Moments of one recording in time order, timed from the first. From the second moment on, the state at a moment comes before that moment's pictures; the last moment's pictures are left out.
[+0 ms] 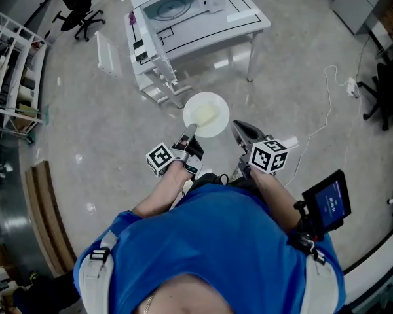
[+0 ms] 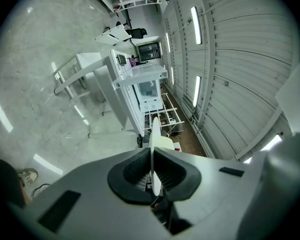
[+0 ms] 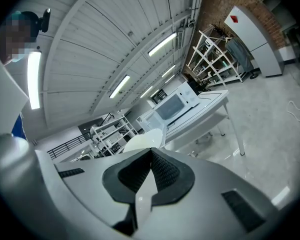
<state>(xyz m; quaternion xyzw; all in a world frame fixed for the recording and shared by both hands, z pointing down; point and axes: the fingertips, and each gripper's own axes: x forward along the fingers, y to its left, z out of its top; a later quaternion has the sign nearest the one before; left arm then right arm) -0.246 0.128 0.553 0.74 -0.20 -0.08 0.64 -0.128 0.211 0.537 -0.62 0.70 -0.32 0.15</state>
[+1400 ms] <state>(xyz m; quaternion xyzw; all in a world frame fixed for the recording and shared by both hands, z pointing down) -0.064 -0.056 0.554 0.73 -0.21 -0.12 0.64 0.043 0.028 0.527 -0.62 0.71 -0.31 0.12</state>
